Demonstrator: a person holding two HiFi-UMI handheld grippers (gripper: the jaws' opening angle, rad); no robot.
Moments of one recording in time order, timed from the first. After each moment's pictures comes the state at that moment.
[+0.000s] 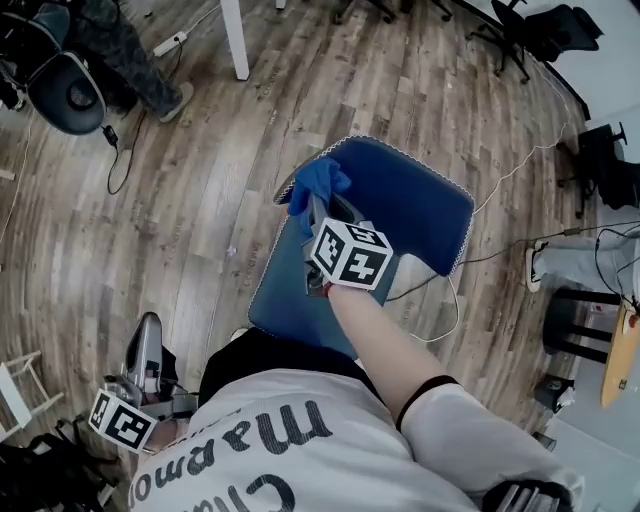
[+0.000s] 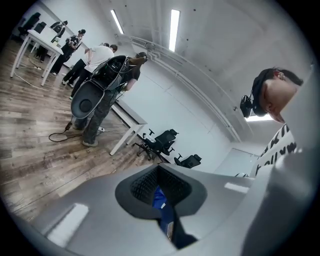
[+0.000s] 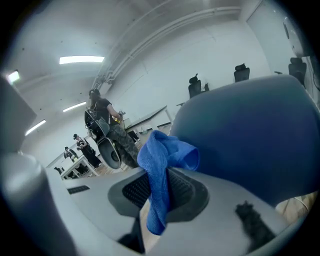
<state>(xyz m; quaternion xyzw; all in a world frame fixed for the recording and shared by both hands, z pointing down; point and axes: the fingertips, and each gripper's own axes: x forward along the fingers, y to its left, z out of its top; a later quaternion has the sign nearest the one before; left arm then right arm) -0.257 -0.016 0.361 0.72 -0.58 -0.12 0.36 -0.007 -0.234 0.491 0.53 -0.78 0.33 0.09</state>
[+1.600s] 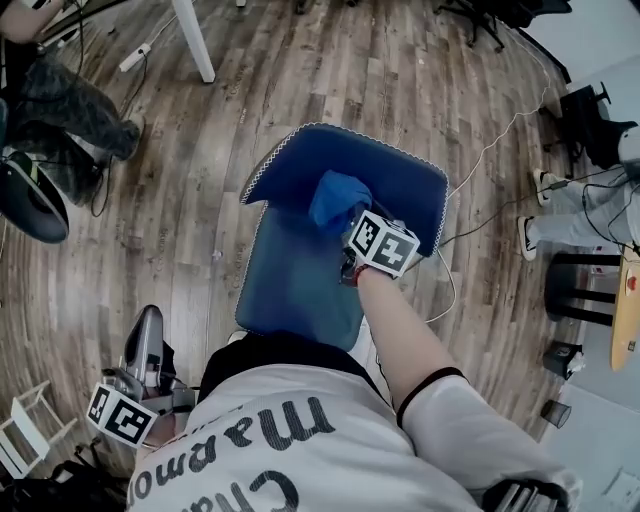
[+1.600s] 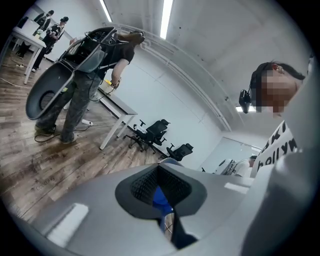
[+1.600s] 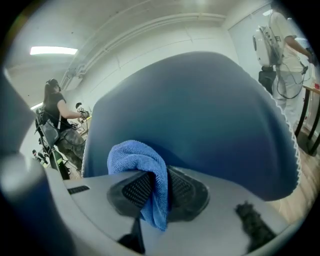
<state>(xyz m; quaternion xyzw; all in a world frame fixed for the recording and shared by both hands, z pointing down) -0.210 -0.052 0.370 0.76 -0.53 -0.07 0.36 0.156 -0.227 0.558 0.64 -0.67 0.36 0.13</state>
